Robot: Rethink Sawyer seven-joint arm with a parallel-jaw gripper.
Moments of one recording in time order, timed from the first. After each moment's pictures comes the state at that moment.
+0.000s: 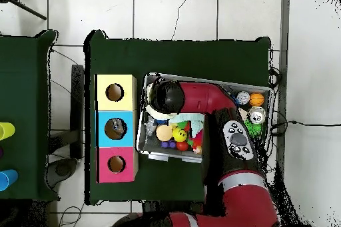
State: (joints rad) arm -0.30 -0.48 0.16 1.42 -0.21 0.51 2.23
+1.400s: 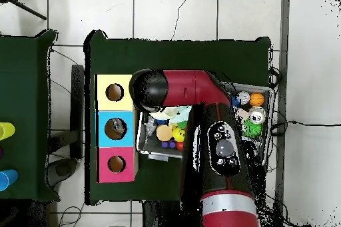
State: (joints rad) arm -0.19 -0.62 0.10 1.36 -0.21 0.86 2.23
